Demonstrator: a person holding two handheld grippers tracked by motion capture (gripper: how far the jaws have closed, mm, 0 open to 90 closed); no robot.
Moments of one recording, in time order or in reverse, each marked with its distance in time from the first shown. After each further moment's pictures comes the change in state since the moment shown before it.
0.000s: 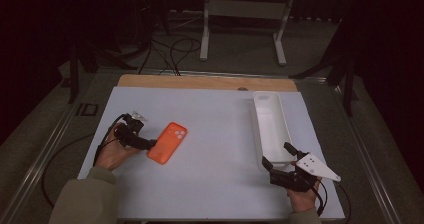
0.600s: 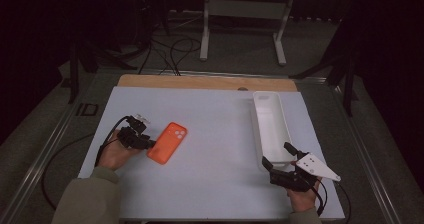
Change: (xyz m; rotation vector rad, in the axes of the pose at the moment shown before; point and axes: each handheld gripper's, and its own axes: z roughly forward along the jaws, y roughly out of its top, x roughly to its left) left arm 0.000 -0.001 0.011 0.061 -0.090 -0.001; right arm 0.000 0.000 0.000 0.002 -0.001 -0.001
